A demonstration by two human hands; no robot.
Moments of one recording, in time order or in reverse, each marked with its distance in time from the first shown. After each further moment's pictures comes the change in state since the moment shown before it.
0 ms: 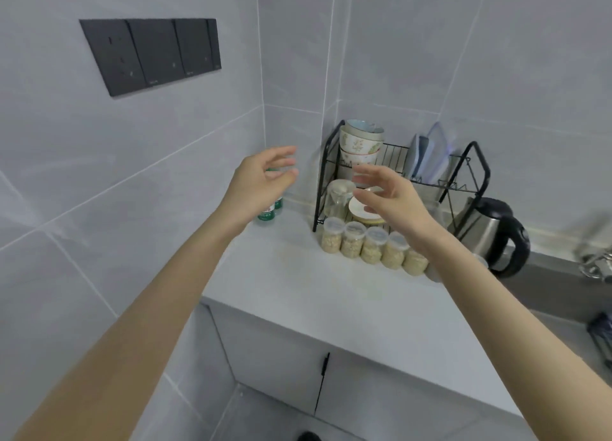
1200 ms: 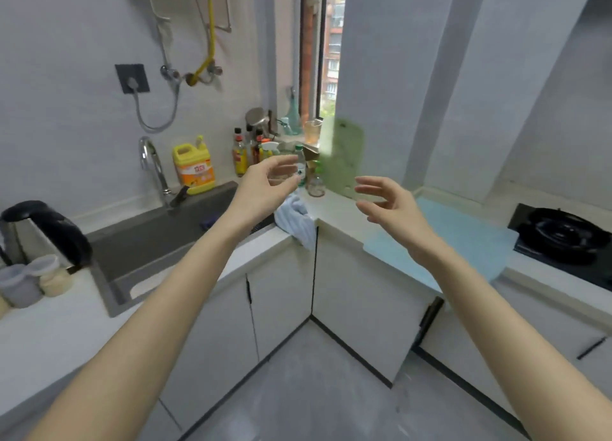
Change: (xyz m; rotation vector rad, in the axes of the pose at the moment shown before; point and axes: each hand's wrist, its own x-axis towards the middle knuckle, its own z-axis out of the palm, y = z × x) left_hand -0.406 0.334 0.494 -0.312 -1.003 0.526; right_hand -0.676 -0.033 -0.401 -0.298 1.077 0.400
